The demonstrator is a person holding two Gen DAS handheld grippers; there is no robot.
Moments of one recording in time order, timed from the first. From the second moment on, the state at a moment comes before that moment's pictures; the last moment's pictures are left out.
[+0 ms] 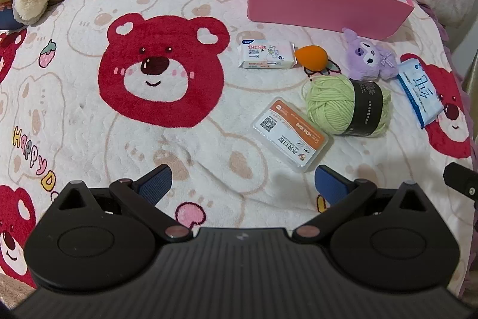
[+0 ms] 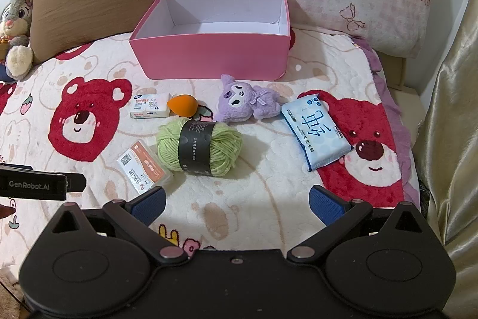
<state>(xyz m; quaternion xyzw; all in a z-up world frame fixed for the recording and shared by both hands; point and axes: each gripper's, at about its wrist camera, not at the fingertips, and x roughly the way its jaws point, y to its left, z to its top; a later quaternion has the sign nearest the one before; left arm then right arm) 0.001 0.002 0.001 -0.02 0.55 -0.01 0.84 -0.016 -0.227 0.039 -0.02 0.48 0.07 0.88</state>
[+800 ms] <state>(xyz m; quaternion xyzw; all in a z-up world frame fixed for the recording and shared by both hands) 0.000 -0.002 0.004 -0.02 0.55 -0.02 0.84 -0.017 -0.227 0.039 -0.02 0.48 0.07 0.88</state>
